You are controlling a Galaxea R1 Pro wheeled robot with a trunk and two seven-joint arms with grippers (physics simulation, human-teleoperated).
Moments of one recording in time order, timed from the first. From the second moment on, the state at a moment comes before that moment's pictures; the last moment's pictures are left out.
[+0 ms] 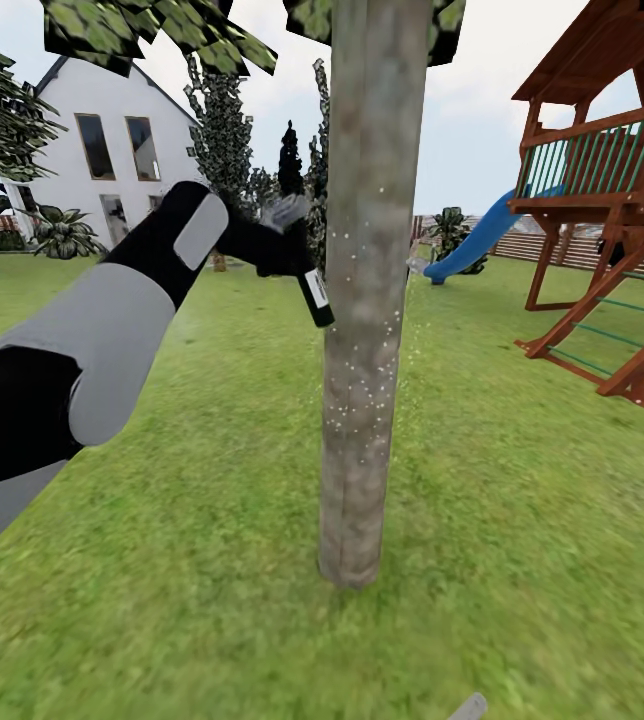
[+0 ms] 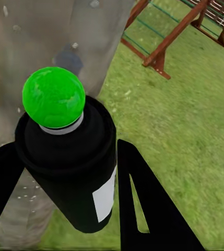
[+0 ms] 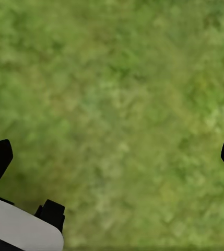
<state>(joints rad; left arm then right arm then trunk) -1.77 -0.13 -0.15 -0.41 0.48 0.98 -0.26 -0.44 -0.02 0.10 0.02 0.40 -0.17 0.00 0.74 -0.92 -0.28</state>
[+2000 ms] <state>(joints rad) -1.76 -0.17 -0.37 -0.16 0.33 0.92 -0.39 -0.44 -0.02 0.10 0.02 0.40 -0.17 0.00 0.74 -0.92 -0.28</state>
